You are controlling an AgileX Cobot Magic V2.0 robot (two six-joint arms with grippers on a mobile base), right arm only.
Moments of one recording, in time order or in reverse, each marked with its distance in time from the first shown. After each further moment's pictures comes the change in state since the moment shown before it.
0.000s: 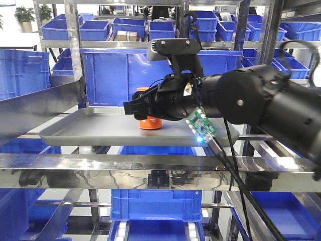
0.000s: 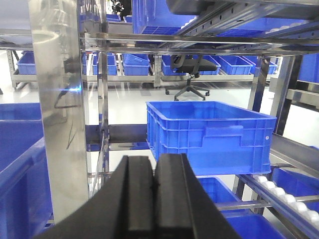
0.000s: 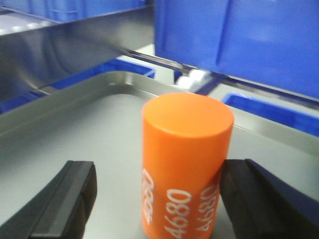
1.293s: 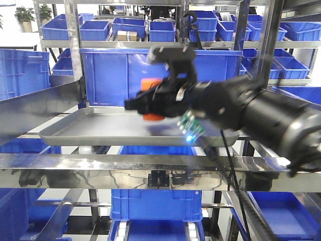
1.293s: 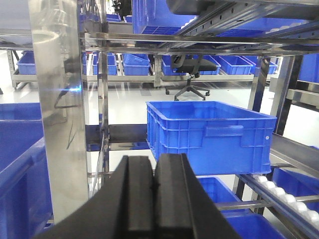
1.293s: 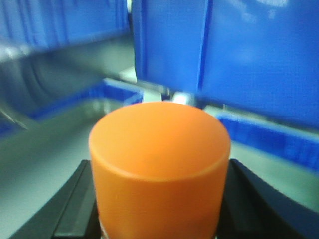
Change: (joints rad) arm -0.016 0.035 -0.026 -0.039 -0.121 0.036
